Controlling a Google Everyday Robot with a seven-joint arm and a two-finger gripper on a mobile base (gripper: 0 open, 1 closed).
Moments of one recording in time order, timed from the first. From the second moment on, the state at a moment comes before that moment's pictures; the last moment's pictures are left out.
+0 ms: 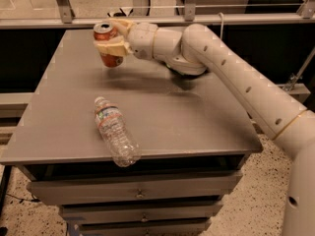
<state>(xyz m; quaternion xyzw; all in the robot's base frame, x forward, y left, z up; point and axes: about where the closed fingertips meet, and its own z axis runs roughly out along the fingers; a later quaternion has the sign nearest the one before) 0.701 0.134 0.950 -0.50 0.46 0.33 0.65</state>
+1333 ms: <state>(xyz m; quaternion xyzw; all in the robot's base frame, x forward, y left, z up) 0.604 0.035 0.953 -0.52 0.50 0.33 0.61</state>
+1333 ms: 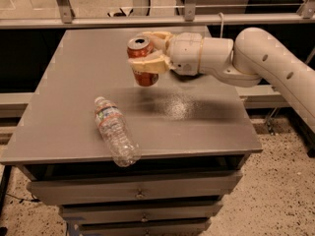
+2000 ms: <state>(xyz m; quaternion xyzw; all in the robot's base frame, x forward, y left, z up) 0.559 0.041 0.927 -0.53 0.49 0.37 0.59</state>
